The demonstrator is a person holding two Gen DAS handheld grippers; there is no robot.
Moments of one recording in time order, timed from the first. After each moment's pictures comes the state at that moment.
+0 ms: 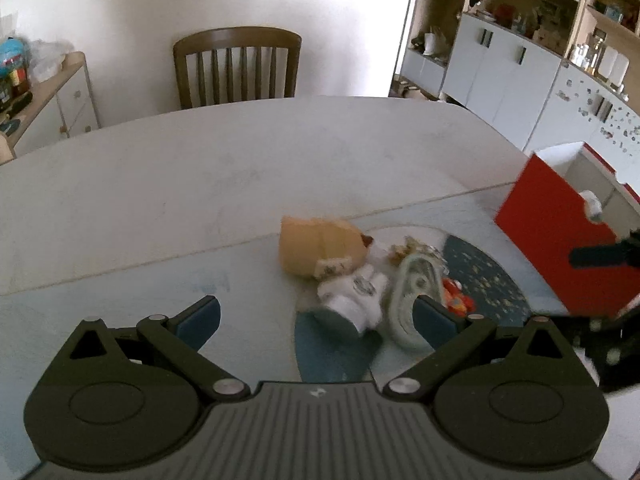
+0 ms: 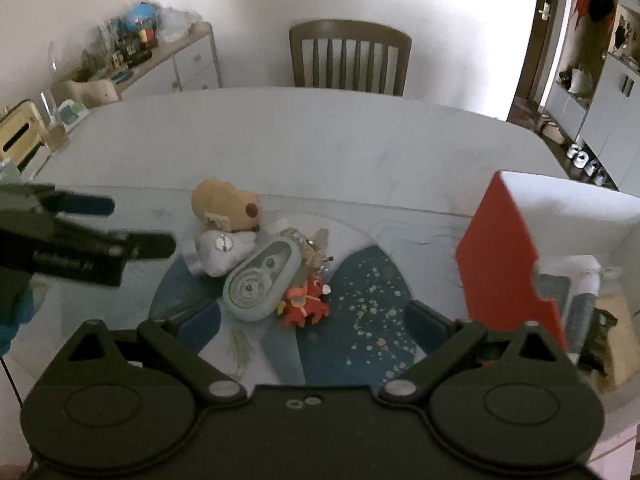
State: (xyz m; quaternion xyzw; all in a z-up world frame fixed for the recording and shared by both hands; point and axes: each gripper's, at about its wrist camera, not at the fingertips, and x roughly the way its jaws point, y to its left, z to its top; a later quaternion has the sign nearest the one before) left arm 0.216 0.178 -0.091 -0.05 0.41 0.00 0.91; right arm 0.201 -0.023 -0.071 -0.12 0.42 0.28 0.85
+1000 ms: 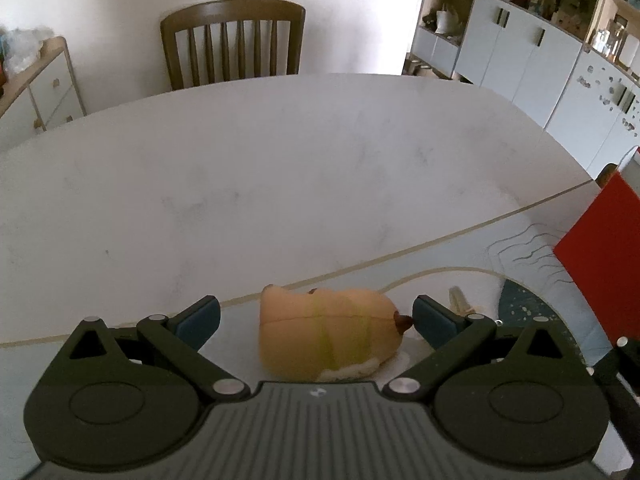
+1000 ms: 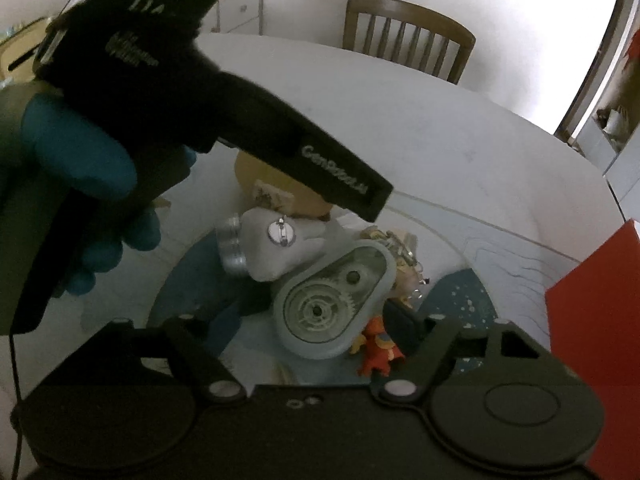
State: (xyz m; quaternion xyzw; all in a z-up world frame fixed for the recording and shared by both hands) left arm 0.318 0.175 -0.138 -0.05 0.44 0.00 0.90; right arm 0.208 0.066 -0.129 -0.21 0.42 0.31 0.82
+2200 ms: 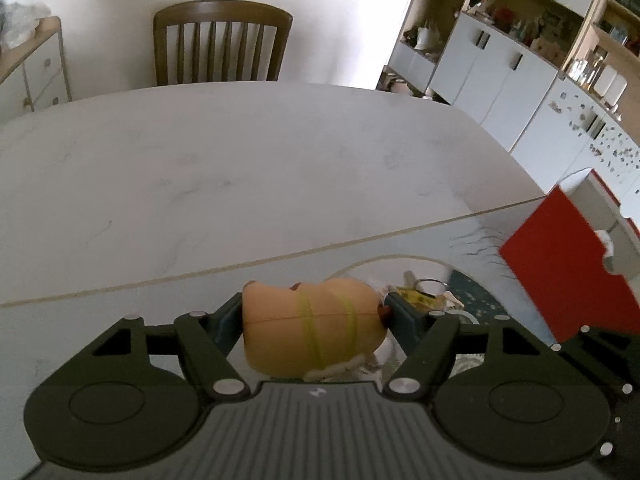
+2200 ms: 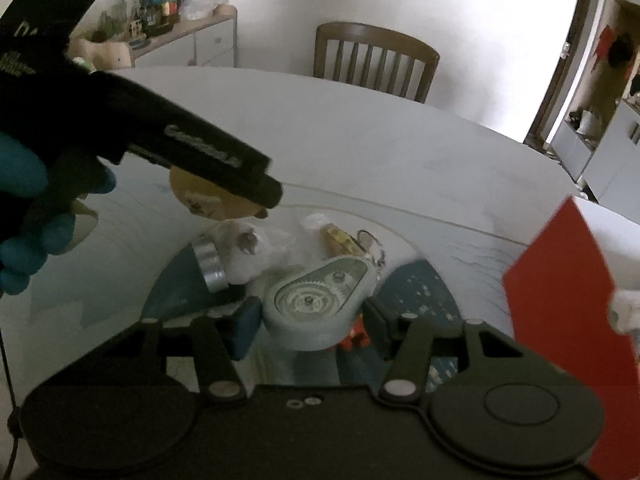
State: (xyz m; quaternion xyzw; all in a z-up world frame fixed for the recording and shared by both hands) left arm 0.278 0.188 -0.114 -0.10 0.43 -0.04 0.90; right arm 0.189 0.025 -0.108 -0.17 0.39 0.29 0.86
